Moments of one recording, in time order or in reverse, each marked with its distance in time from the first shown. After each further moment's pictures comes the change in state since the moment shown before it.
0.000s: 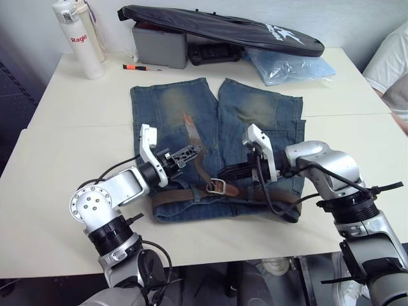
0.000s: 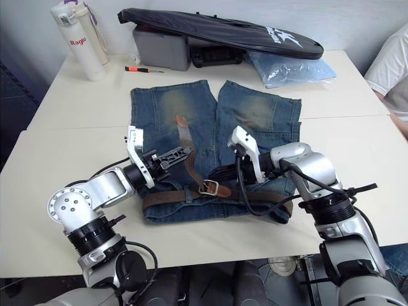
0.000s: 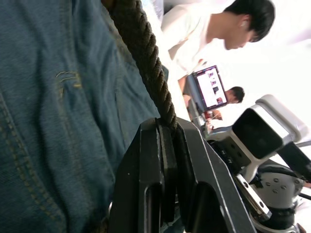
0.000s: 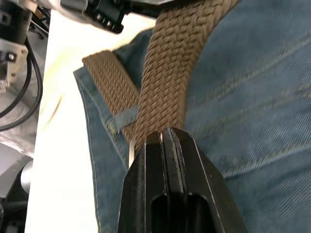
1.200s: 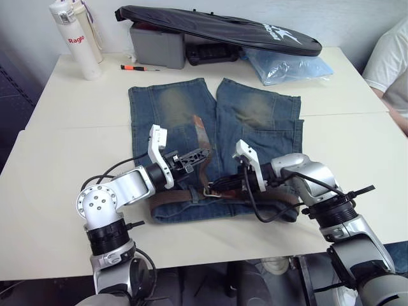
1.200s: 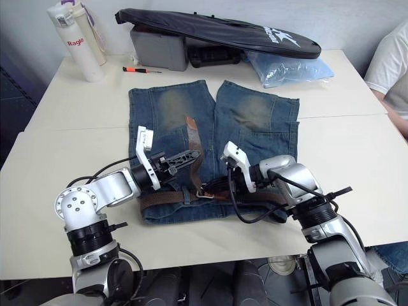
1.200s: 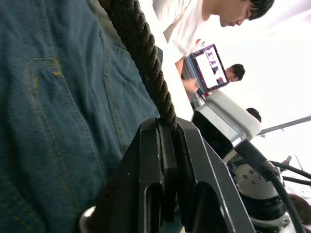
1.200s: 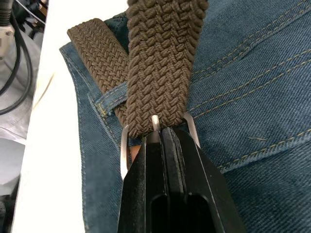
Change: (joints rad) left arm 0.079 0.142 -0.218 0.070 -0.143 -0.204 0.075; right arm 0.045 0.086 0.049 0.138 -0.063 -0.082 0.035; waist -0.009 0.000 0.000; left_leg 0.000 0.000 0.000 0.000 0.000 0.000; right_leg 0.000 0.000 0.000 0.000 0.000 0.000
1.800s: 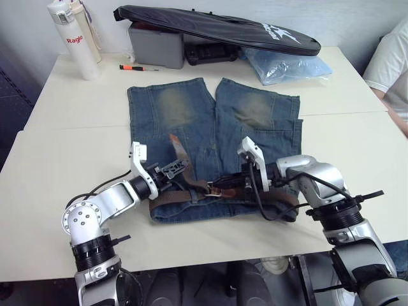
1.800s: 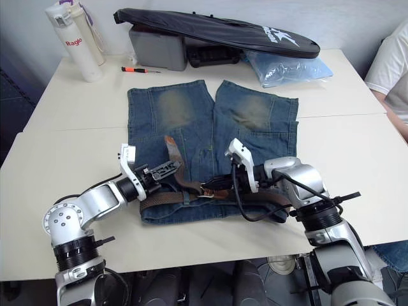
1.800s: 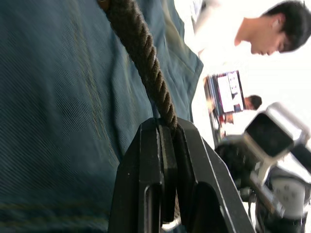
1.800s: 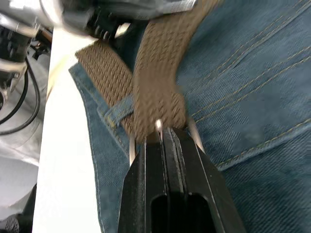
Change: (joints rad) left arm 0.147 0.087 -0.005 0.042 -0.212 -0.047 0.118; right arm 0.011 0.005 -0.075 -0.072 0.054 0.084 -0.056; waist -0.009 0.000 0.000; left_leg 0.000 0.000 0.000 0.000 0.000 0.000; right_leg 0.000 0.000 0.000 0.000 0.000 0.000
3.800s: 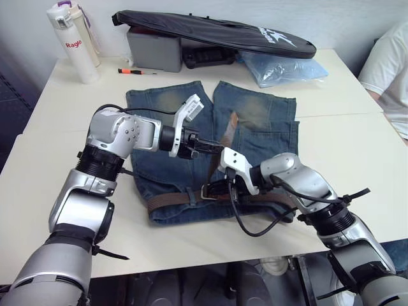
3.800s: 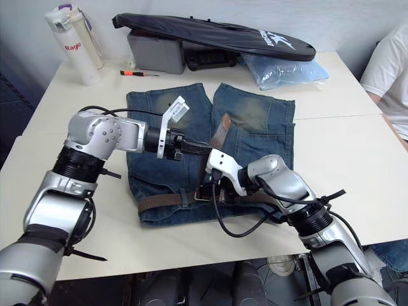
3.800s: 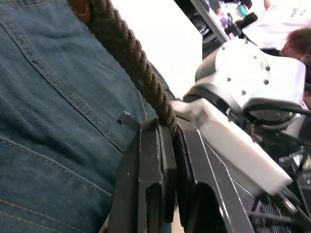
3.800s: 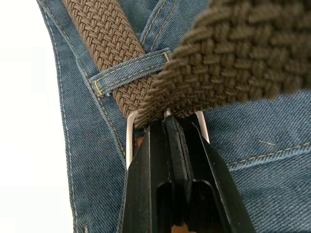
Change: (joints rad) left arm -0.726 0.293 -0.710 0.575 0.598 -0.145 -1.008; right arm 0.010 -0.015 0.211 -0.127 -0.228 -0.076 -0.068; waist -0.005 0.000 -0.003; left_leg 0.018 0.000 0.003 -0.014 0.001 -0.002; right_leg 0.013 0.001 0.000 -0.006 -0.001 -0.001
